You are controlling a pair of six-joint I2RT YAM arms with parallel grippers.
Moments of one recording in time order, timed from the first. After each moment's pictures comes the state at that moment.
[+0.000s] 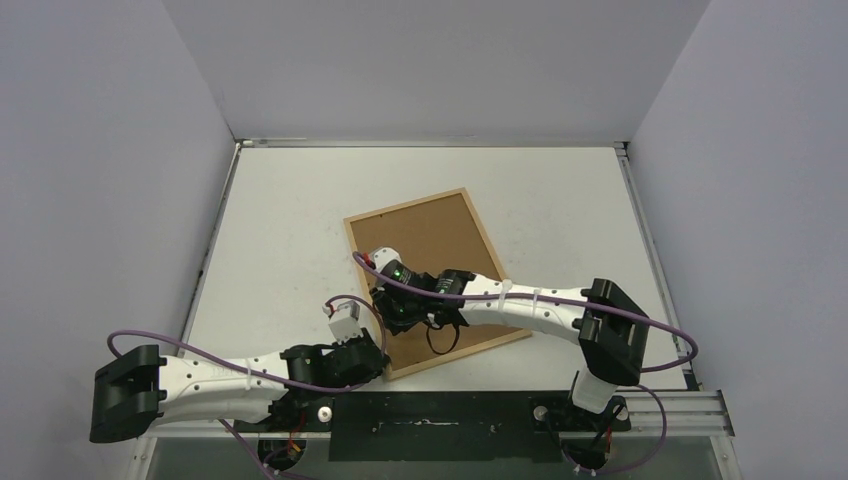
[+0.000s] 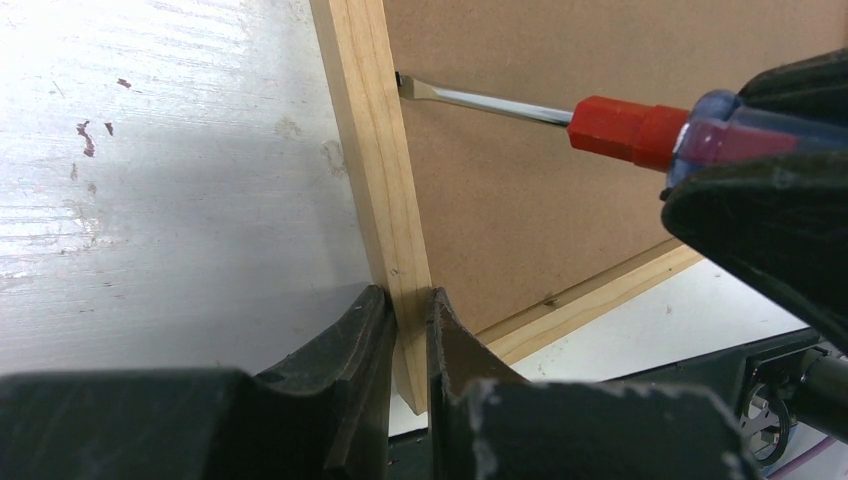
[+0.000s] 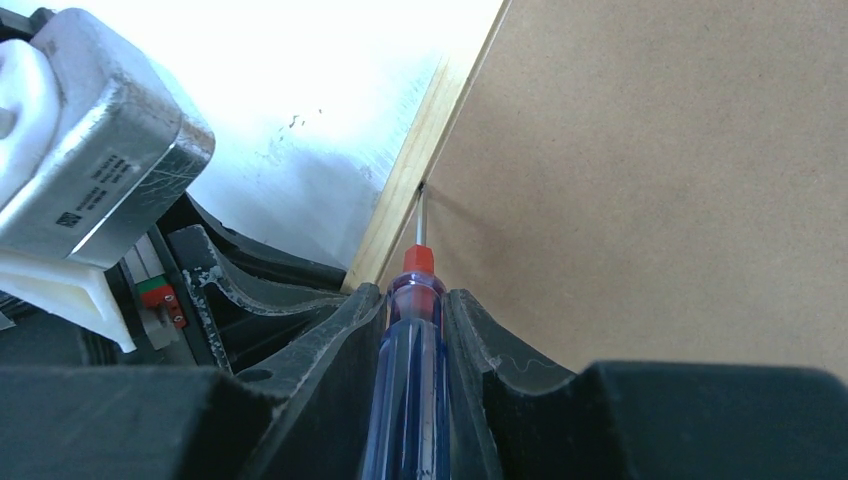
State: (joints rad) left arm -1.30 0.92 0.28 -0.34 -0.53 -1.44; right arm 1.16 1.68 1.24 -0.46 0.07 0.44
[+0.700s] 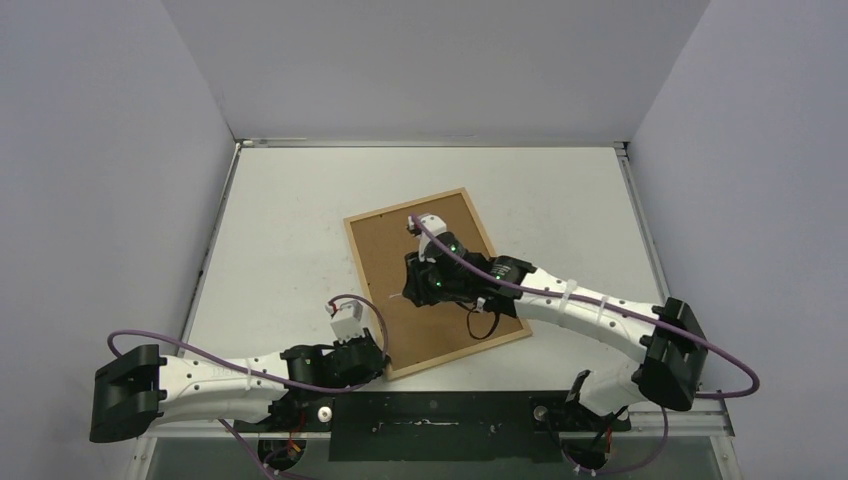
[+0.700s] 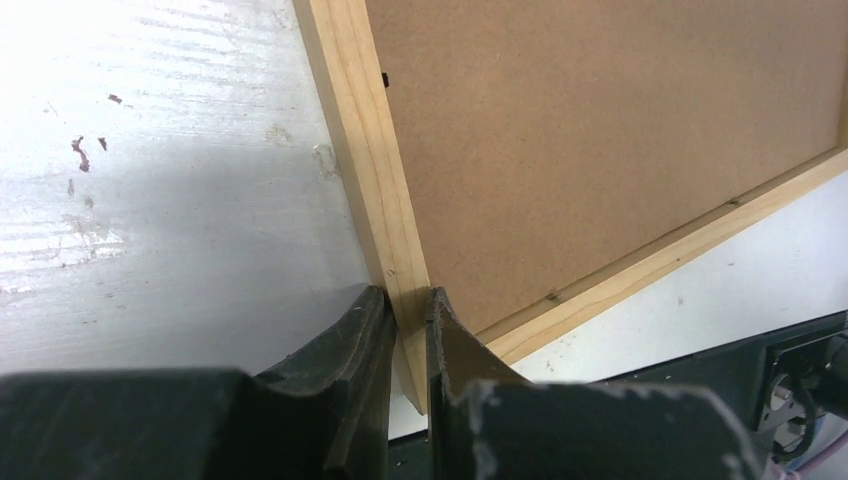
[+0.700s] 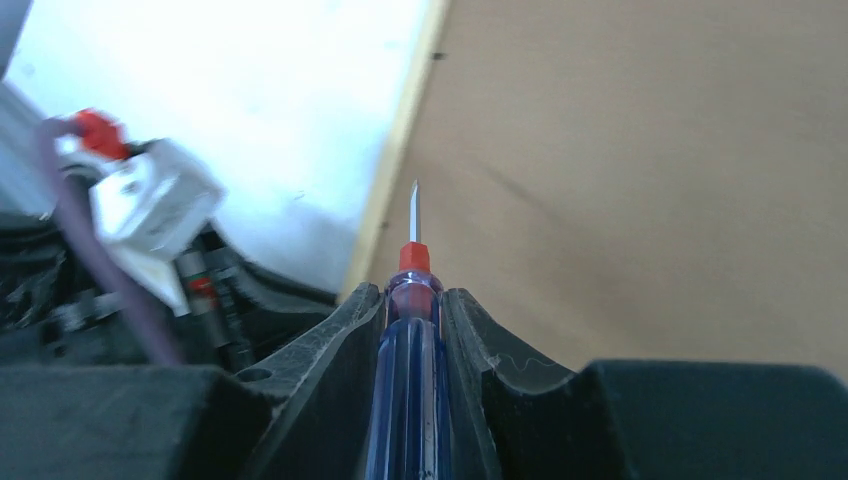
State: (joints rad) left arm -1.31 0.92 0.28 -0.33 -0.53 -1.40; right arm 1.05 1.45 1.15 -0.40 0.05 0.48
